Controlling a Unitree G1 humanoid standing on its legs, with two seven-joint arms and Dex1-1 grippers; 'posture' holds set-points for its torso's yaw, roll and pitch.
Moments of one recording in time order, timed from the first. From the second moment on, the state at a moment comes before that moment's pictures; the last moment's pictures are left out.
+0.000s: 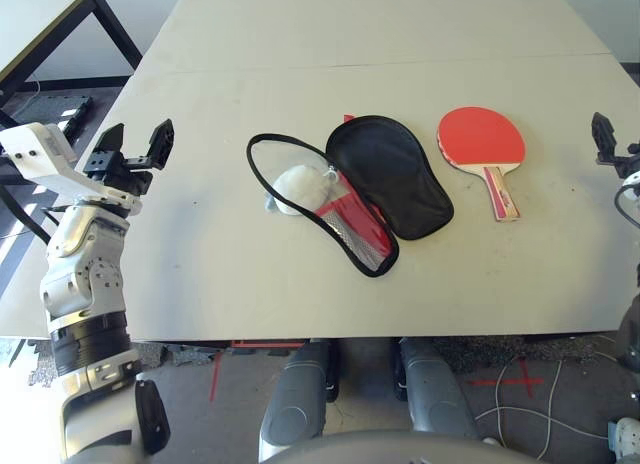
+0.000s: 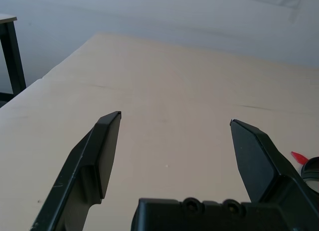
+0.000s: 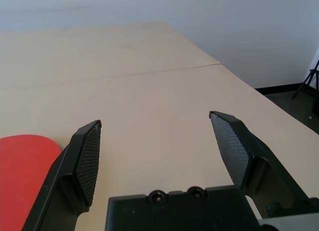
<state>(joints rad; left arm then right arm) -0.34 0.52 0.53 0.09 -0.52 0.22 -0.39 -0.74 -0.70 -0.42 0.99 0.30 -0.26 0.49</state>
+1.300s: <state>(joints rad) -0.56 0.61 0.15 -0.18 -0.66 0.57 -0.74 -0.67 -0.67 -0.21 -0.07 0.30 1.04 0.31</state>
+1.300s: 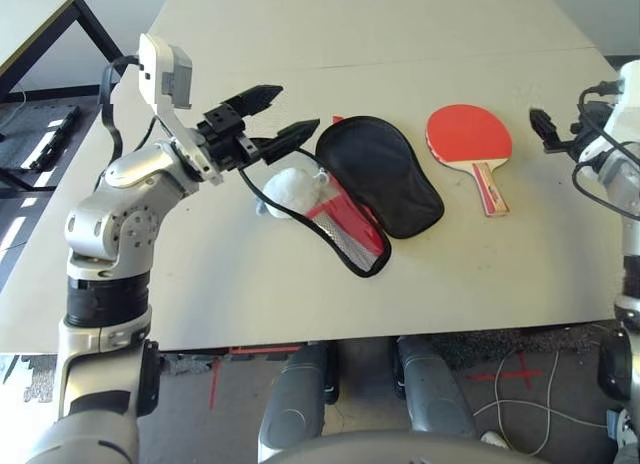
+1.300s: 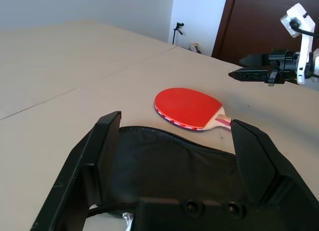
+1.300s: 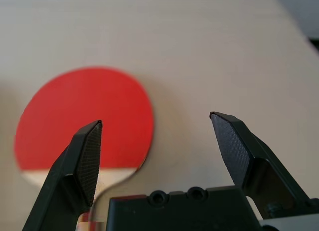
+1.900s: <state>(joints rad) -0.56 0.56 0.10 -0.18 -0.61 0.54 -0.76 -0.80 -0.67 0.02 0.00 0.30 1.41 0.35</state>
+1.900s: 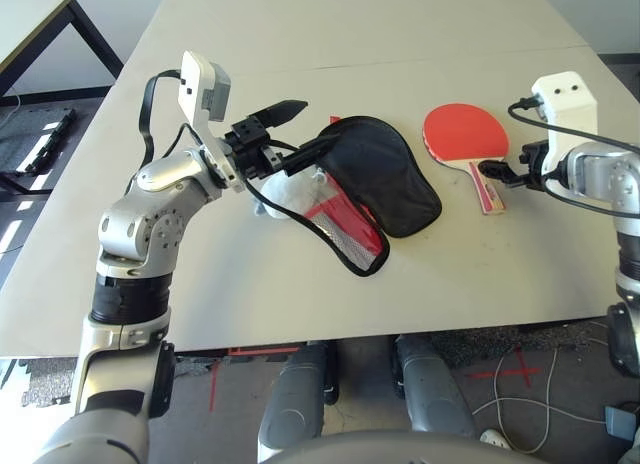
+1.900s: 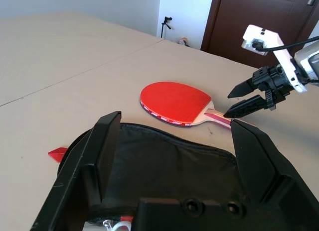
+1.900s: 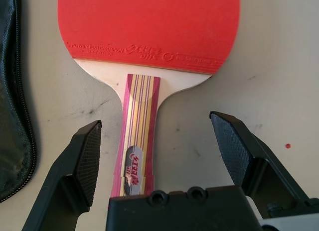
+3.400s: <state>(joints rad) -0.53 0.71 -0.01 -0.22 -0.47 0.56 -0.89 -0.79 -0.57 0.00 -0.07 0.24 1.42 0.35</state>
